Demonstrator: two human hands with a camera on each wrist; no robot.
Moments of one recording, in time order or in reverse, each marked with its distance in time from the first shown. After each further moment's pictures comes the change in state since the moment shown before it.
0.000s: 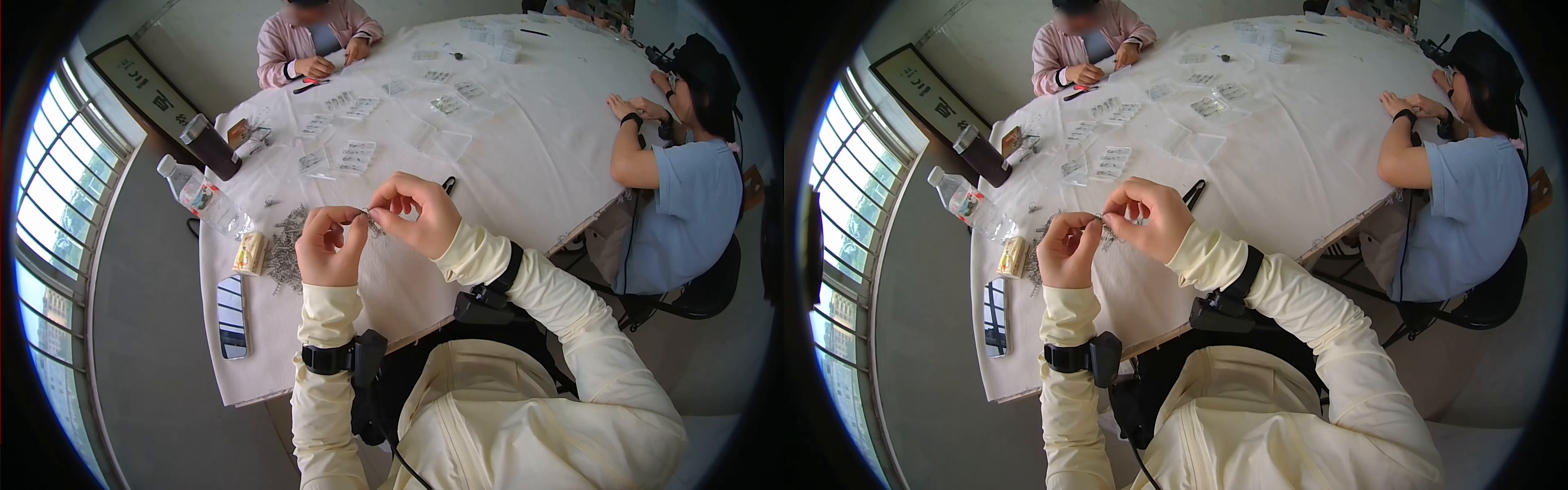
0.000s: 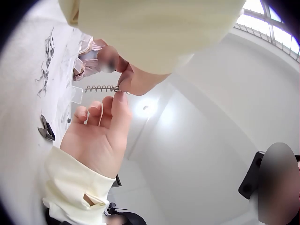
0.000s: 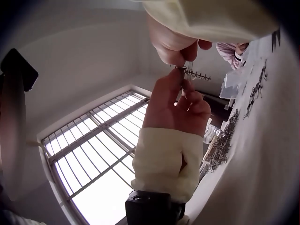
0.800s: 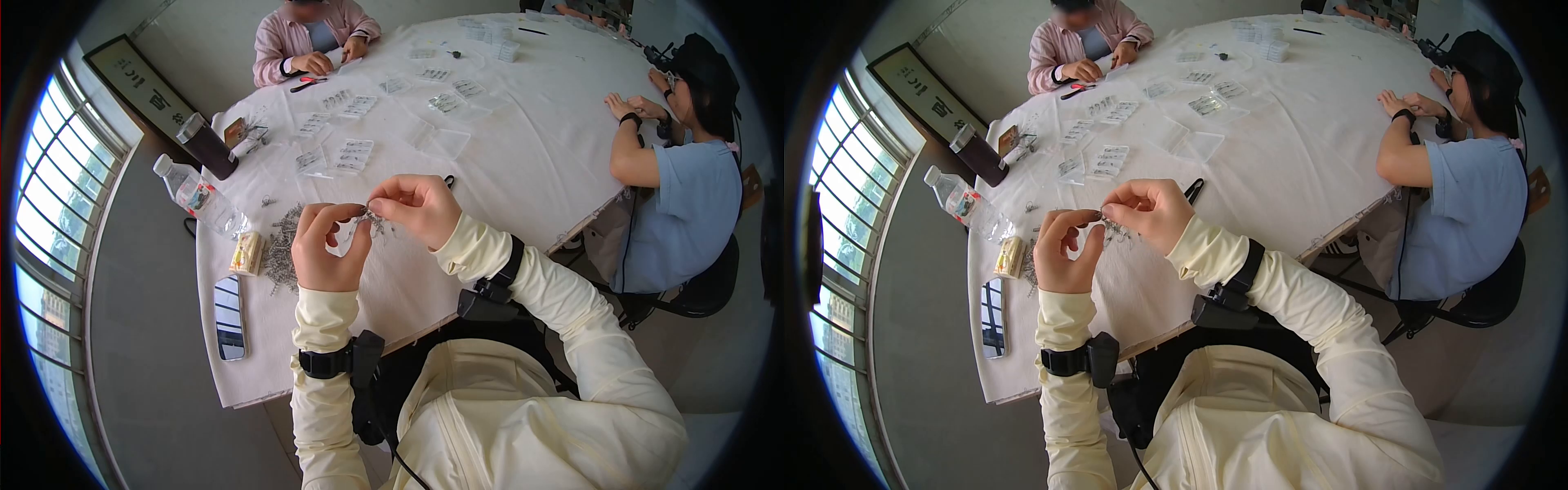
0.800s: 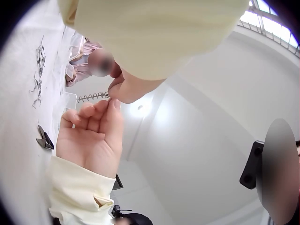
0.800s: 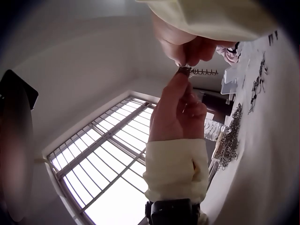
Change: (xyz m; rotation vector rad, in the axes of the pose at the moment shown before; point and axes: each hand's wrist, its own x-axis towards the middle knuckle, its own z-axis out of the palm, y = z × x) left_hand 0.000 0.021 -0.003 0.375 -0.036 0.248; right_hand 0.000 0.007 0.002 0.371 -0.034 0.332
